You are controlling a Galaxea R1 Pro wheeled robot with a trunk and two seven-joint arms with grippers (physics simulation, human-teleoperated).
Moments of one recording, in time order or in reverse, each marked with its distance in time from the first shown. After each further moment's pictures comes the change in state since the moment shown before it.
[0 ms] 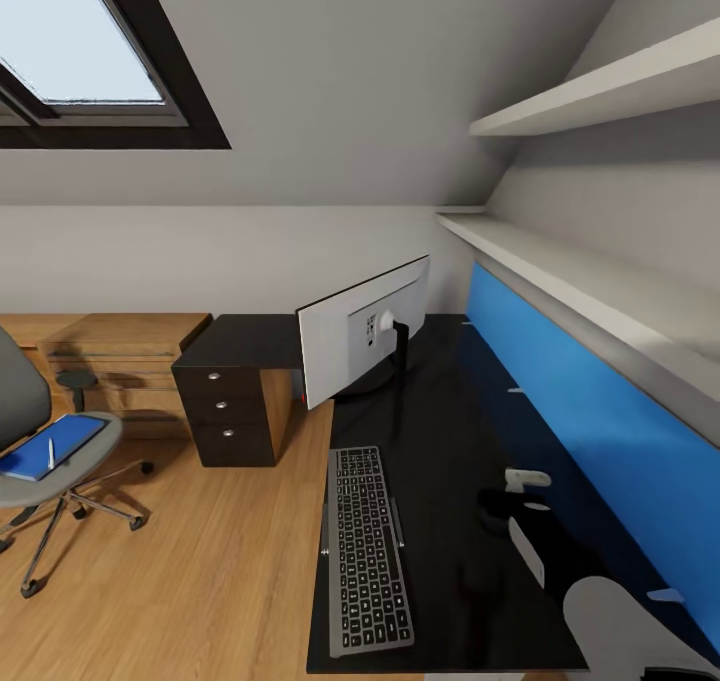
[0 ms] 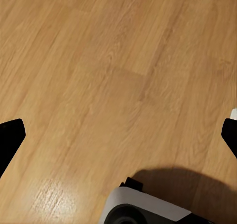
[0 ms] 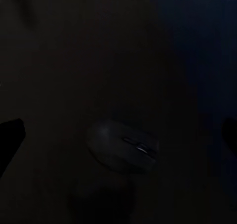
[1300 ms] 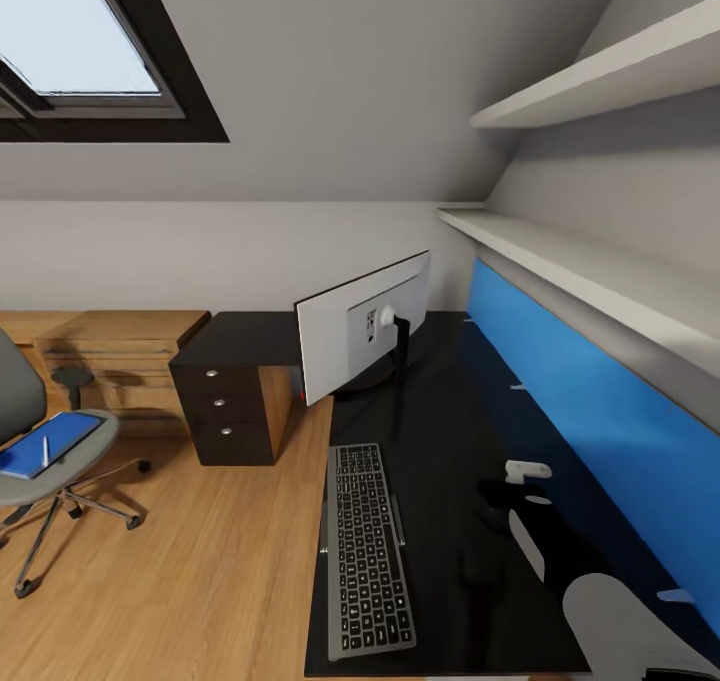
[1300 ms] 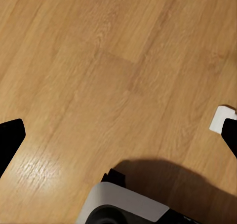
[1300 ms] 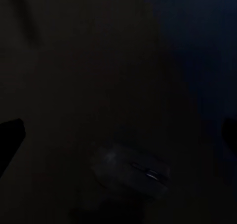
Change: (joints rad) left arm 0.000 0.053 0.114 -0.309 0.066 0.455 -0.096; right arm 0.000 0.003 -0.010 -0.046 -0.011 -0.007 0.004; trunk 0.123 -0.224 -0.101
